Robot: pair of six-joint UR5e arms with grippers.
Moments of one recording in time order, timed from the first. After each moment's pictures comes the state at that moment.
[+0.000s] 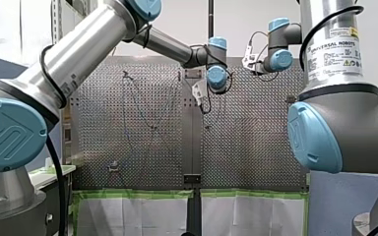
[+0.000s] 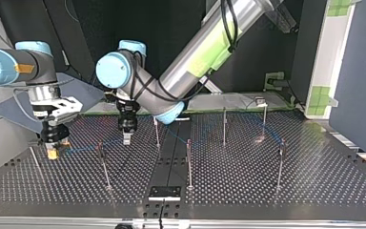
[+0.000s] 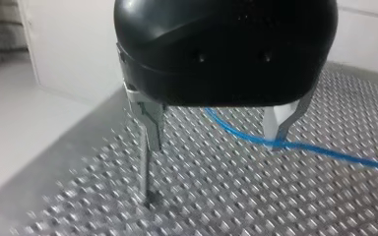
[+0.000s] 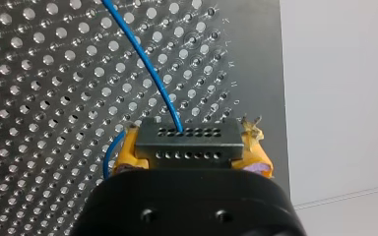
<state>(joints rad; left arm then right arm) -0.74 -2.23 -1.03 -3.02 -2.11 -1.92 1.79 -1.35 1.52 -0.28 1.35 1.80</state>
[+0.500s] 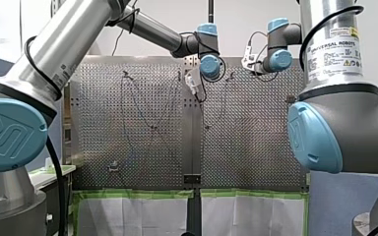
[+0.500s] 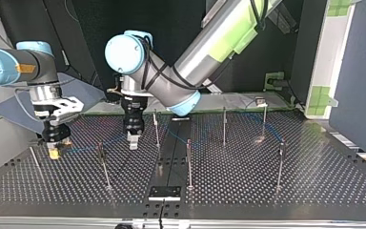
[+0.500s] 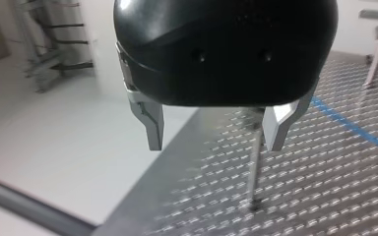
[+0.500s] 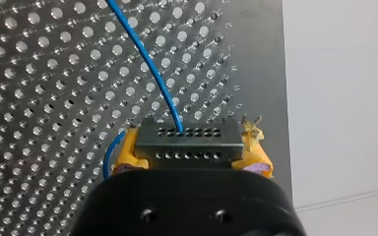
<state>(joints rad) -0.73 -2.07 -1.18 -2.87 -2.15 -1.91 1.80 -1.34 1.52 -0.28 1.35 1.80</state>
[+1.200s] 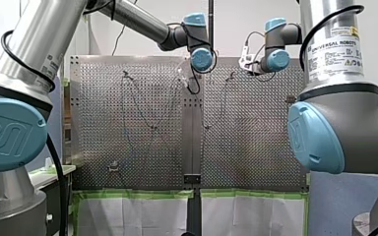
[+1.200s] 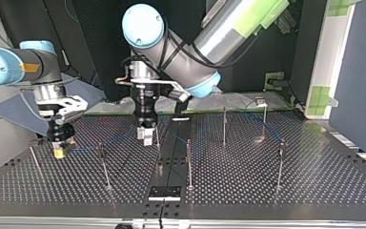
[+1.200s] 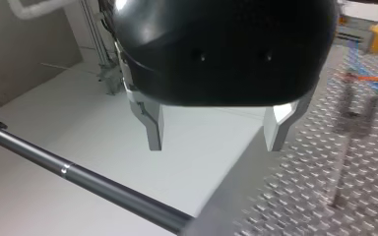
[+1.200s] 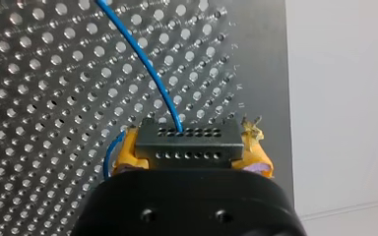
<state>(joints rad) -0.73 -1.92 -1.39 -2.66 -2.22 -1.92 1.82 -1.34 1.52 -0.27 1.35 1.79</state>
